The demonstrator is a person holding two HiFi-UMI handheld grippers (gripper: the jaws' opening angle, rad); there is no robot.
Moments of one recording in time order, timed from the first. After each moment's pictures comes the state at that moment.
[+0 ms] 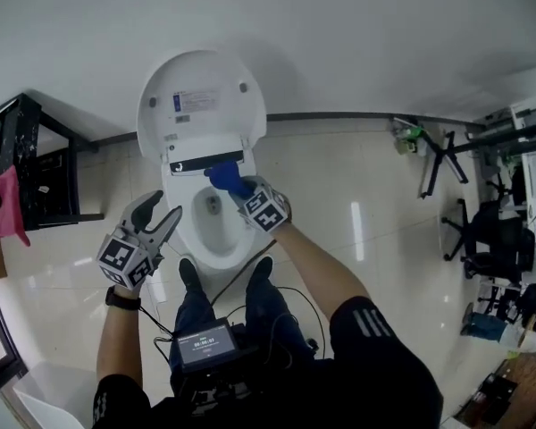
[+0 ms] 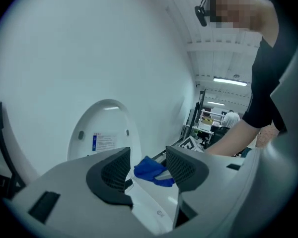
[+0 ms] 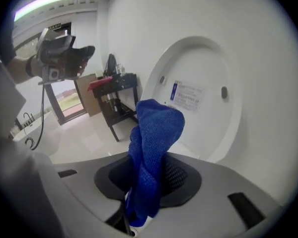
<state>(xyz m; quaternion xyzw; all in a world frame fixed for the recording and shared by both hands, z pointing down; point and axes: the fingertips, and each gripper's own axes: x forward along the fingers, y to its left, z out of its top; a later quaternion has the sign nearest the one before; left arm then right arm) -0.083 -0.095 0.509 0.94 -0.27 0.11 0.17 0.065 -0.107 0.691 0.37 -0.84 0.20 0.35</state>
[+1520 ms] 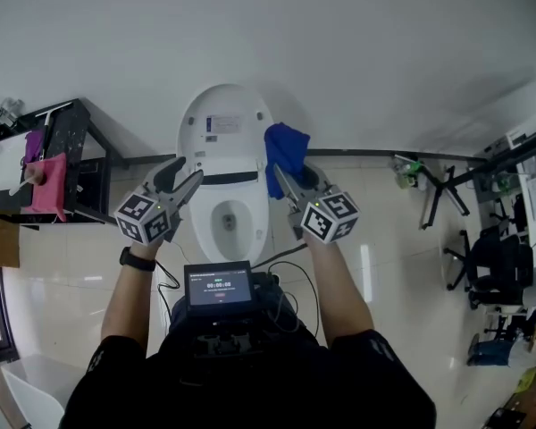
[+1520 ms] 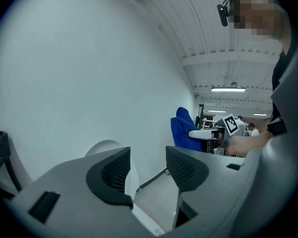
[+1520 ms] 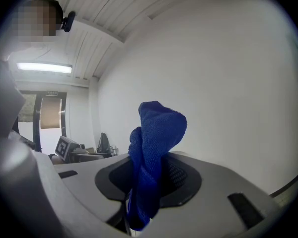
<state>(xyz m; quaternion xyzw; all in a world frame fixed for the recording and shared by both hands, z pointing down) -0.084 -0.089 0.343 0.95 -0.29 0.05 0.13 0.113 -0.063 0.310 0.51 -0.85 0.14 -0.03</state>
